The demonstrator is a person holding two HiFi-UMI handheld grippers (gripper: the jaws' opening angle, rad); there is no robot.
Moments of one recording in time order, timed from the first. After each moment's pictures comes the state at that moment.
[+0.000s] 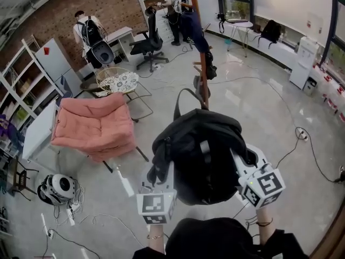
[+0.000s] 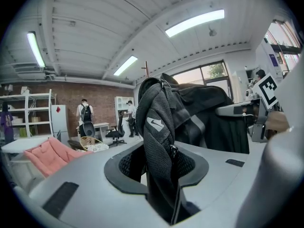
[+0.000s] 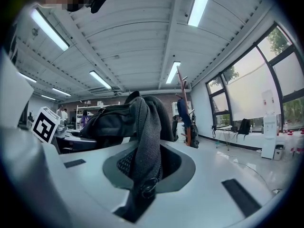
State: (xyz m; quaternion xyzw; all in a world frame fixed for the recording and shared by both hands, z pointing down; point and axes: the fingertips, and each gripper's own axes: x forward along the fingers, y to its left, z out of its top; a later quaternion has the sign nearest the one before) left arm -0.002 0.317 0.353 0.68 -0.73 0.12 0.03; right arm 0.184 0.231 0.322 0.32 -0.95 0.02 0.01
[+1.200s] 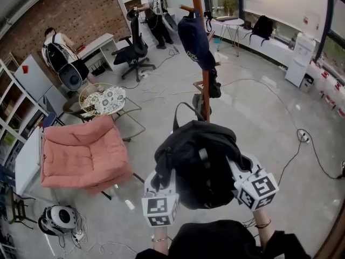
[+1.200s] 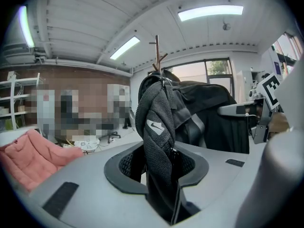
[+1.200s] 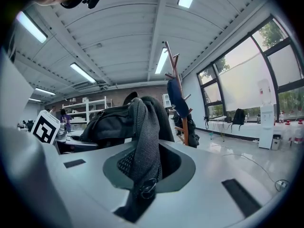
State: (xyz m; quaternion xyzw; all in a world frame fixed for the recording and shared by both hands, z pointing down) left arm -0.137 0.097 0.411 0.70 -0.69 0.13 0.09; right arm 0.053 0.028 0.368 0.37 -0.93 0.06 0.04
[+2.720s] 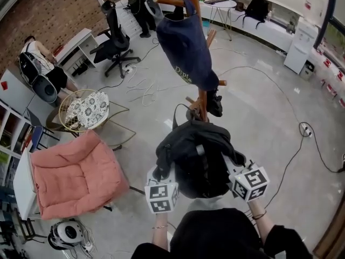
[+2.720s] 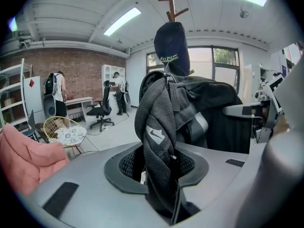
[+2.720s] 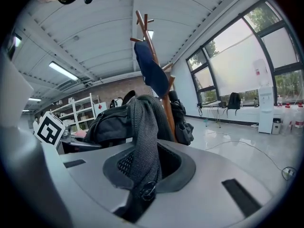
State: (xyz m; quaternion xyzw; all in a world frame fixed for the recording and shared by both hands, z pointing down) left arm -0.182 -0.155 0.503 0.71 -0.66 0.18 0.16; right arm 0.015 -0.207 0.461 0.40 -0.91 0.14 0.07
